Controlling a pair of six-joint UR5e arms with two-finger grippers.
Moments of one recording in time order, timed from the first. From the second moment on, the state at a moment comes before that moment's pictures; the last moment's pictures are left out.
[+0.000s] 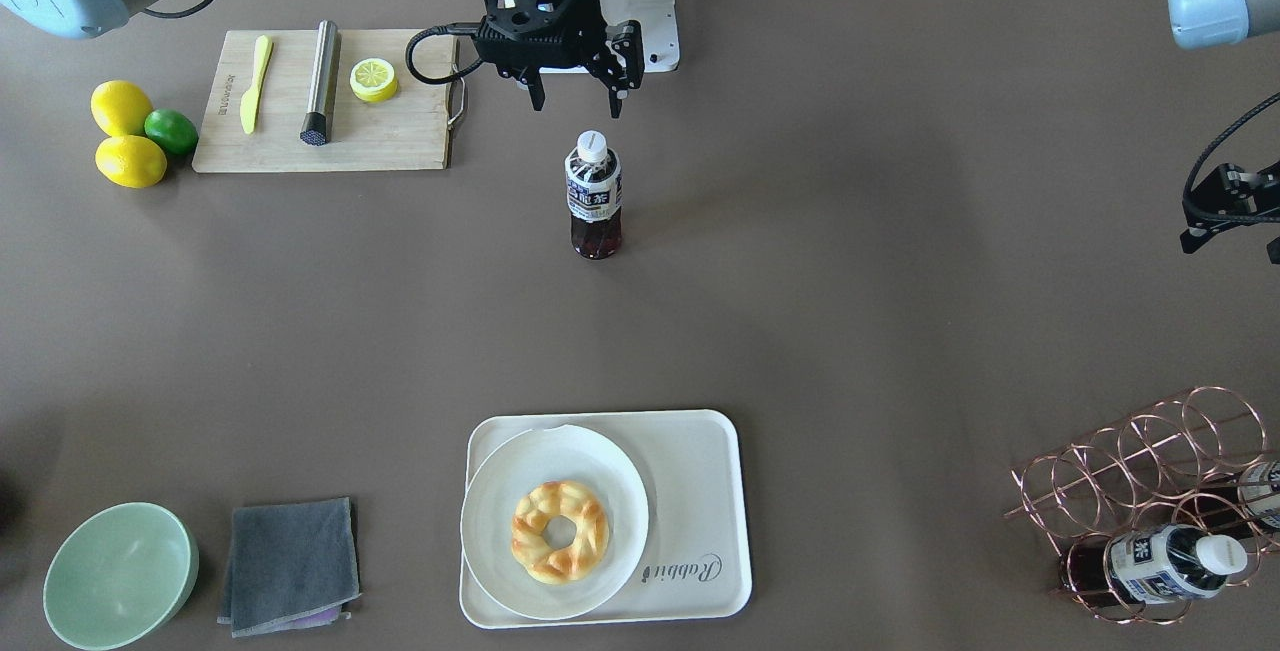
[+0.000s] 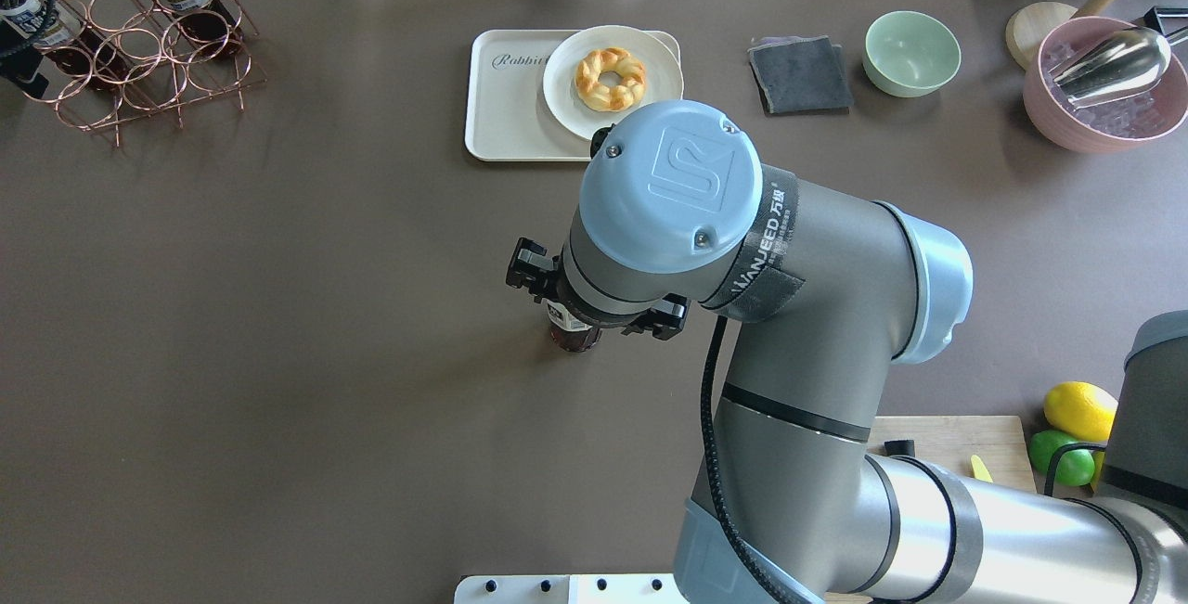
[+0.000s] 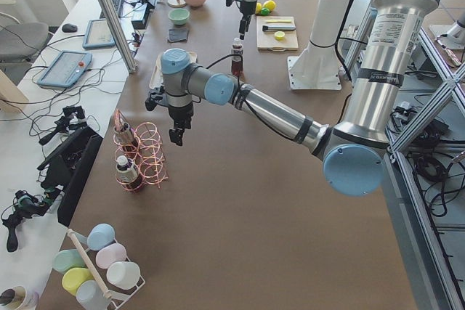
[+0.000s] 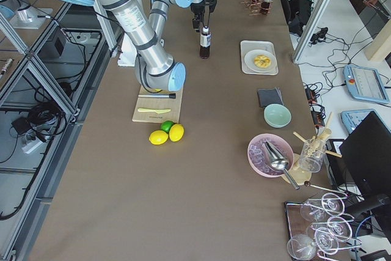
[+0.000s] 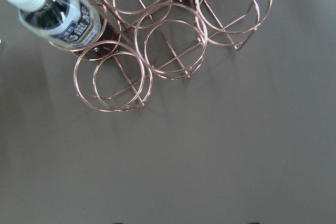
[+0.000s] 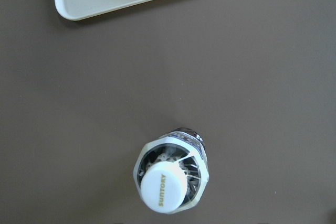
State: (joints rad) left arm -1.32 -1.78 -1.82 -1.45 -2.24 -0.18; right arm 0.46 -0.75 1.94 -1.91 1.80 1.49
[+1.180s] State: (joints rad) left arm -1.41 -1.64 -1.84 -1.47 -2.30 -0.05; right arm 0.50 -0.66 1.79 -1.91 1.79 1.21
